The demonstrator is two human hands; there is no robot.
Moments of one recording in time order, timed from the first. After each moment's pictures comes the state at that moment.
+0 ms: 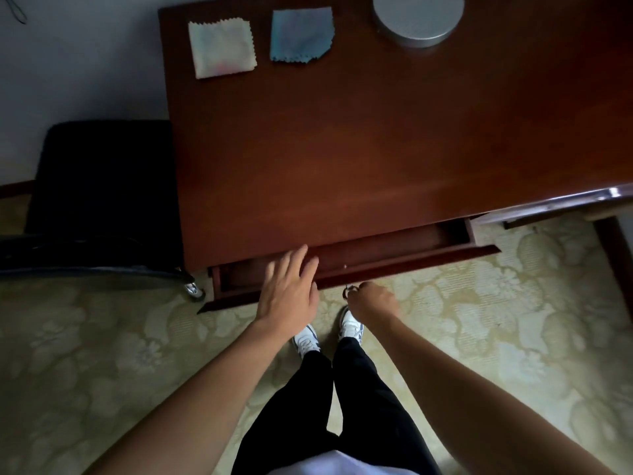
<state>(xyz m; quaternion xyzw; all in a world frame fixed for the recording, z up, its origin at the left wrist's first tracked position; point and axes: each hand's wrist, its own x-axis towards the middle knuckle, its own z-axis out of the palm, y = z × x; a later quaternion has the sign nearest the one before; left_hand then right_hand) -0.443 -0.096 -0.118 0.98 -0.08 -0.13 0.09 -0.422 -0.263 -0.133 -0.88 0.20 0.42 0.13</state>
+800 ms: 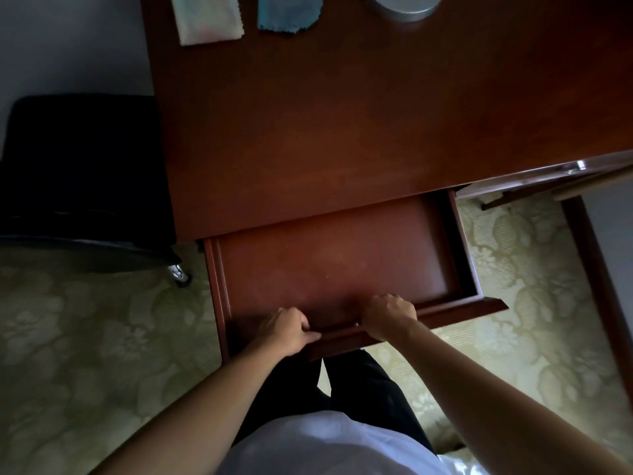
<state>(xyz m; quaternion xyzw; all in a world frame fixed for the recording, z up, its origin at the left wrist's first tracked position) -0.529 -0.100 -0.137 0.87 0.08 -0.45 0.20 -0.493 -0.298 -0.113 -0.89 0.05 0.46 -0.01</state>
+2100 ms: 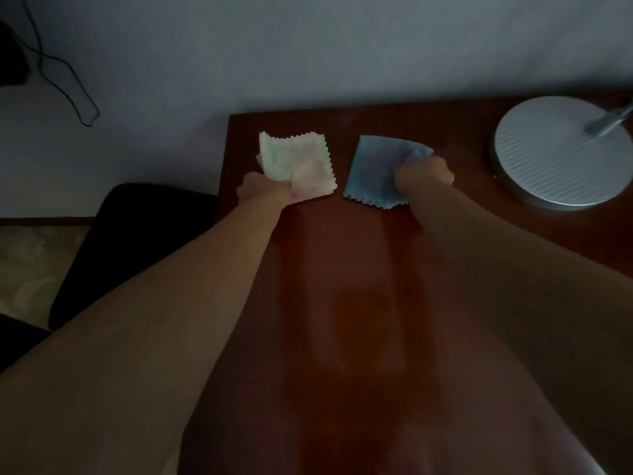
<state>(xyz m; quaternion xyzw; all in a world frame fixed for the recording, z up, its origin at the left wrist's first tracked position) 0.006 0.067 -0.117 0.76 0.51 -0.05 0.39 0.084 -0.139 -0.117 -0.89 0.28 0.20 0.30</state>
